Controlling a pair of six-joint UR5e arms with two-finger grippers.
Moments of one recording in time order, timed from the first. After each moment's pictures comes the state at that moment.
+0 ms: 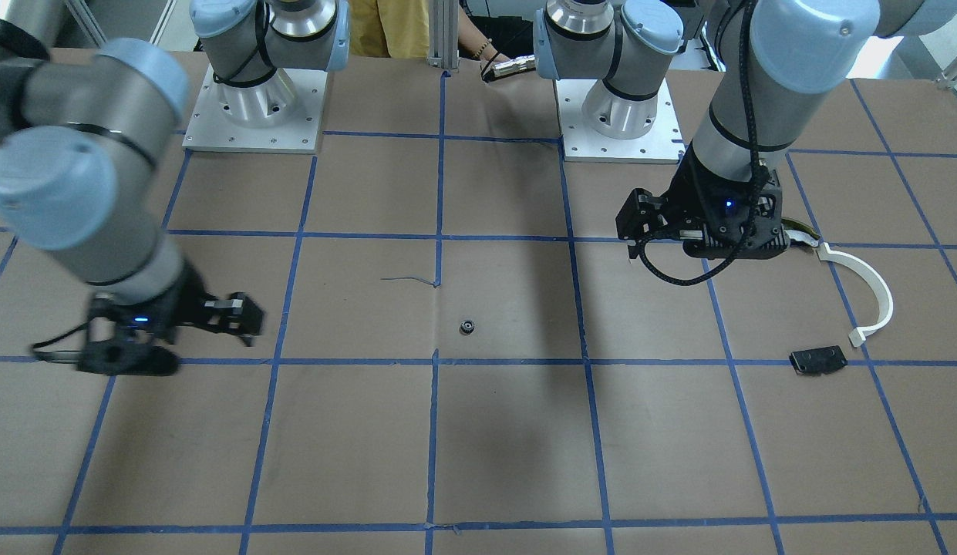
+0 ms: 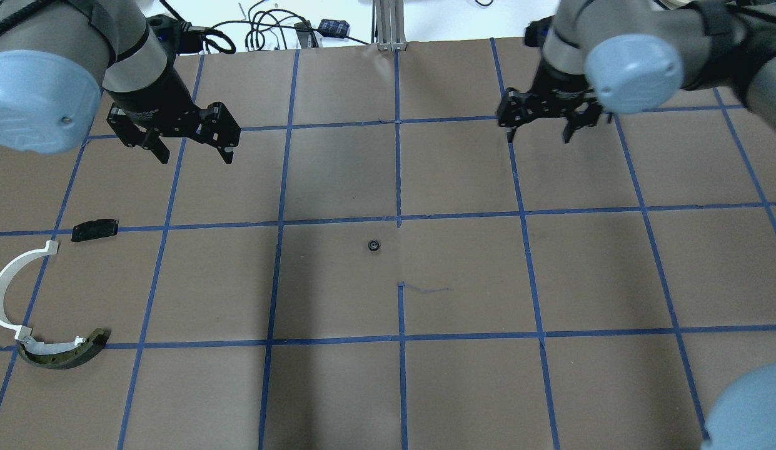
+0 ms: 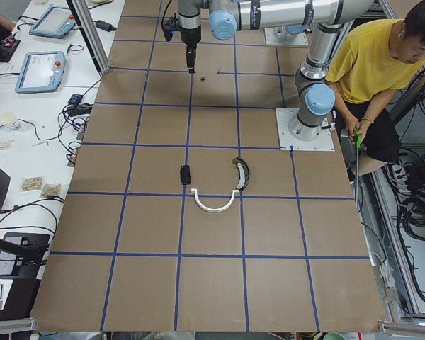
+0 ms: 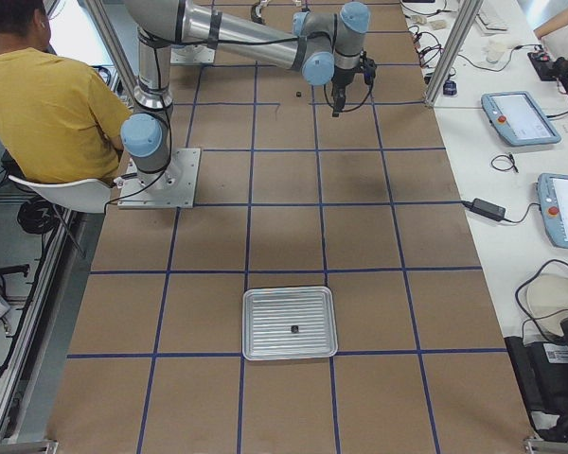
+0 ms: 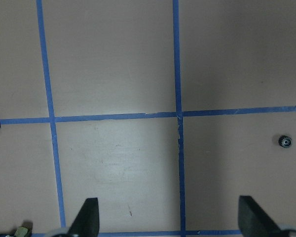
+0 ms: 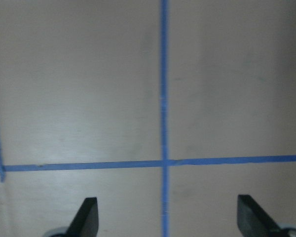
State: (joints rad) left arm -1.53 -1.65 -1.62 -1.46 1.62 0.06; right arm 1.44 -1.28 1.55 -1.80 -1.56 -0.10
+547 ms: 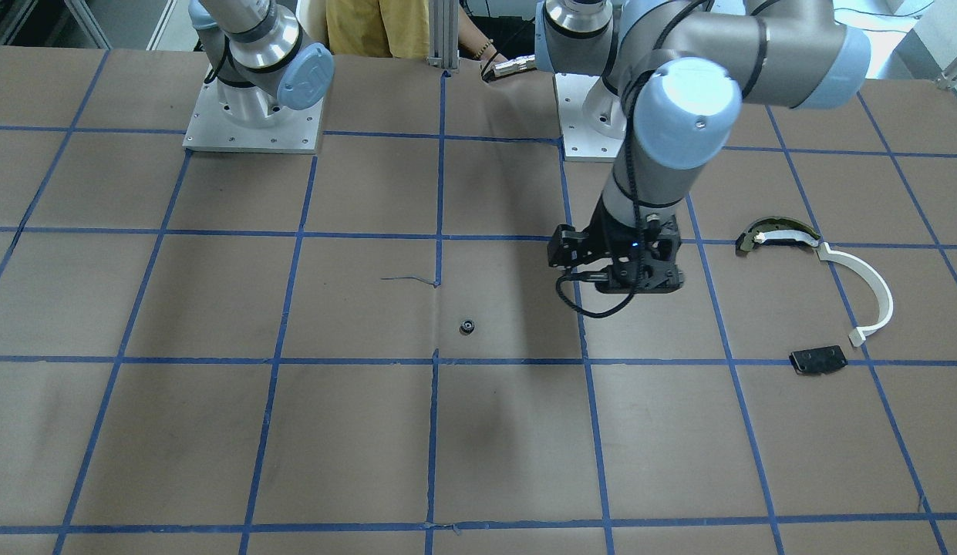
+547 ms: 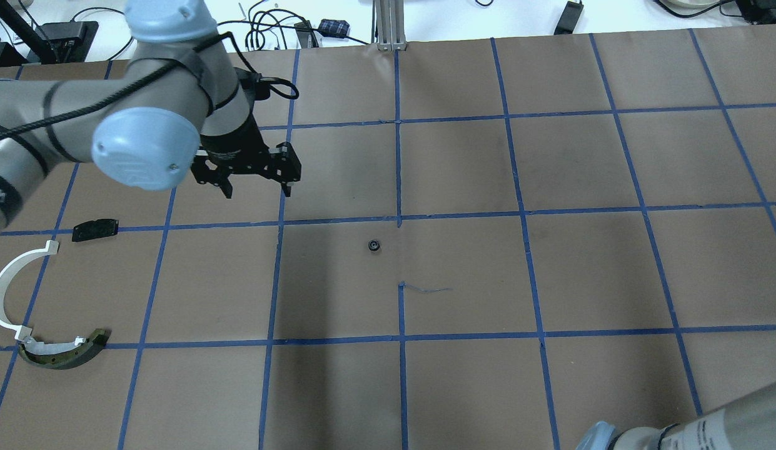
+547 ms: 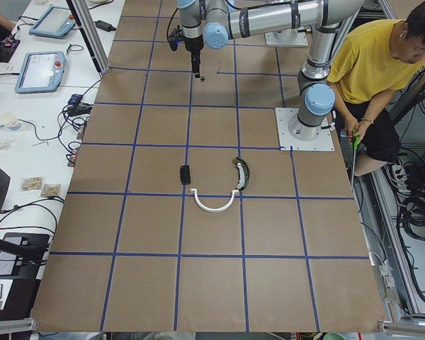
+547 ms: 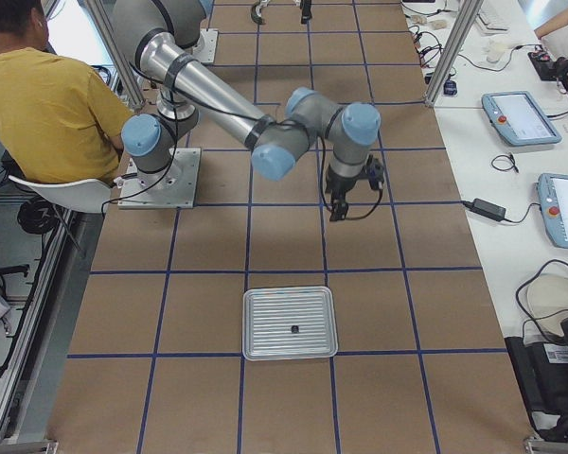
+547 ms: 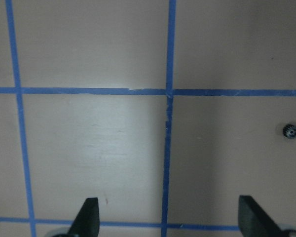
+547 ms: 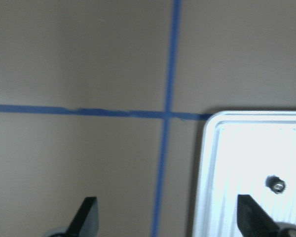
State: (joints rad) left arm -1.68 -1.76 -1.72 -1.31 1.60 -0.12; right arm 0.81 -1.20 1.53 -1.91 -1.67 -0.83
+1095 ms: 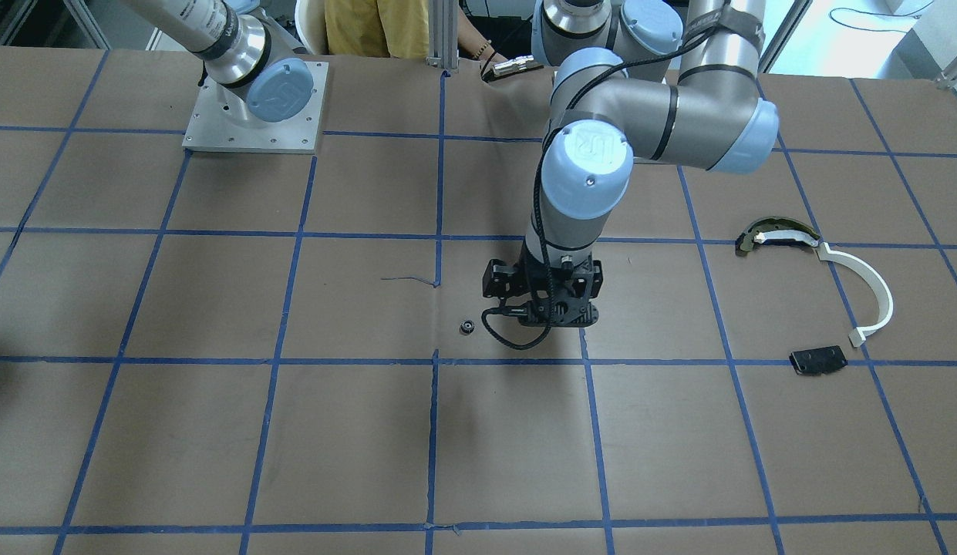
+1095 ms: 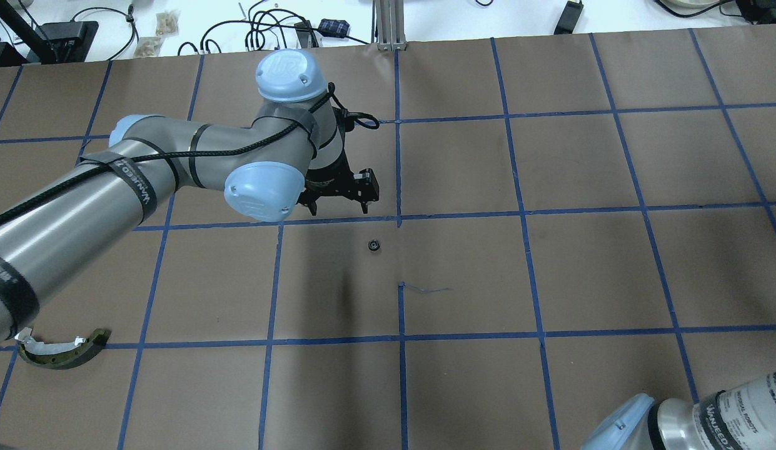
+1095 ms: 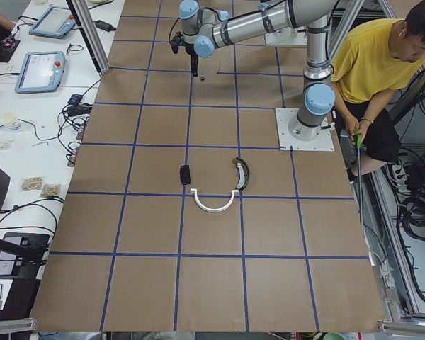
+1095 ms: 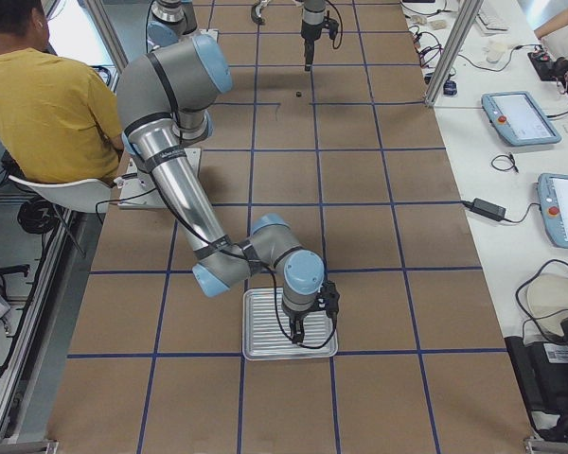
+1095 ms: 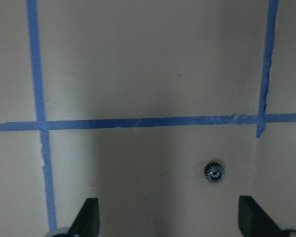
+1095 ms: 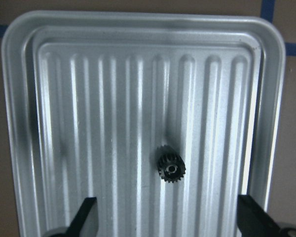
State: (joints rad) left arm -1.83 -1.95 -1.74 -1.08 1.52 -0.21; right arm 0.54 -0.97 1.54 -2.16 -1.62 -1.09
